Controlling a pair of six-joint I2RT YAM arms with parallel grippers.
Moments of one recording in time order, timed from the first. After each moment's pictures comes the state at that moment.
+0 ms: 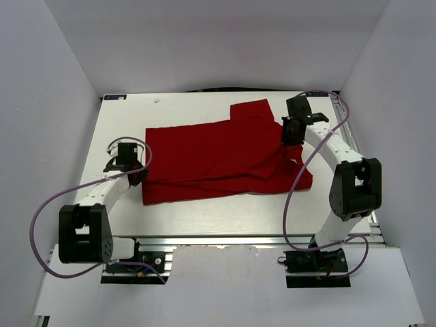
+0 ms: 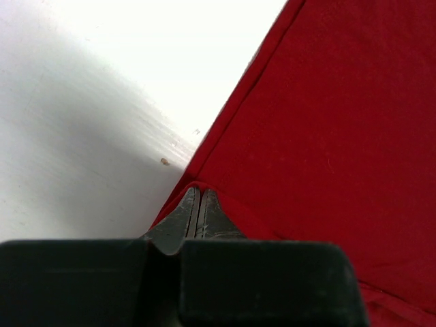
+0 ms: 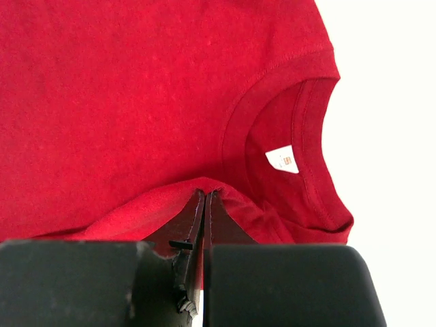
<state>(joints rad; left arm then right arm) -0.01 1.31 0.71 -0.34 -0.20 -0.69 0.24 1.72 1.39 -0.67 0.11 0.29</state>
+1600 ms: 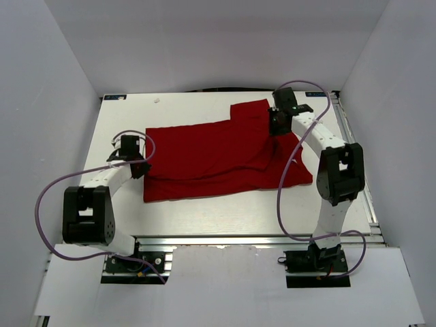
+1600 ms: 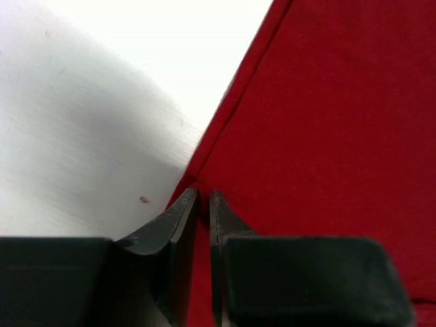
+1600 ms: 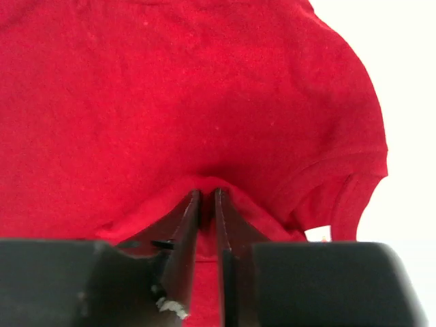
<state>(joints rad) -0.01 1.47 0.81 -0.30 -0.18 -0.62 0.29 1.93 1.60 -0.61 0.06 0.20</state>
